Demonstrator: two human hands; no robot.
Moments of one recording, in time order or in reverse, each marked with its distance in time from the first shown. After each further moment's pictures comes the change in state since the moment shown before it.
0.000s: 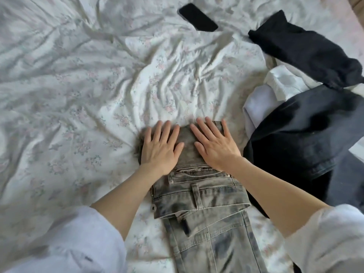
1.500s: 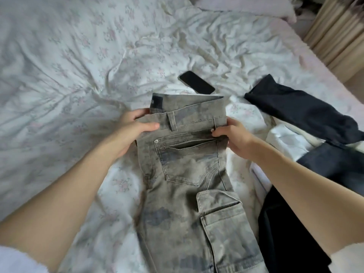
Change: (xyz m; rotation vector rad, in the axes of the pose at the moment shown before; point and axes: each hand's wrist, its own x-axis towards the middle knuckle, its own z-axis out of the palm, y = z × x) left_hand 0.125 -0.107 -0.138 -1.428 0.157 -0.226; right_hand 0.122 0.067 -0.120 1.602 0.154 0.304
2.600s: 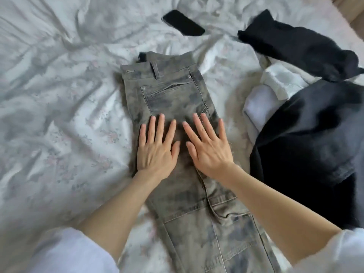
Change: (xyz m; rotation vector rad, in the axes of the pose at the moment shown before) left_hand -0.111 -0.139 0.094 1.349 0.016 0.455; right_hand -0.109 0.139 0.051 -1.511 0.118 -0.345
